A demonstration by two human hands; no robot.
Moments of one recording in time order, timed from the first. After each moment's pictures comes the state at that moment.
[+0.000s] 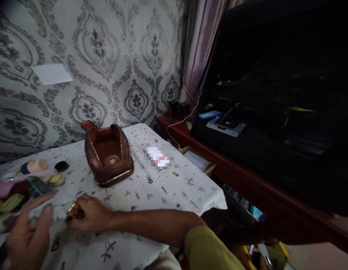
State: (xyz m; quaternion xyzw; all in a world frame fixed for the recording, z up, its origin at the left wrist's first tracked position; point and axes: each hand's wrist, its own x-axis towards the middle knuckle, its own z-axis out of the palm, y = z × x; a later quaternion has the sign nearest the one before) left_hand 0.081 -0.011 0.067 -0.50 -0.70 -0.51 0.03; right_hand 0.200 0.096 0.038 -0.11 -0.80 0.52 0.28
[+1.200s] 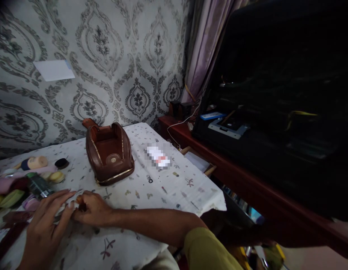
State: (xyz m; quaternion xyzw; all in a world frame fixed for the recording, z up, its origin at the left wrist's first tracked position) left_hand 0.089 0.001 0.073 -0.69 -0.60 -0.36 0.18; right_hand 0.199 0.098 0.037 -0.14 -0.78 0.54 0.29
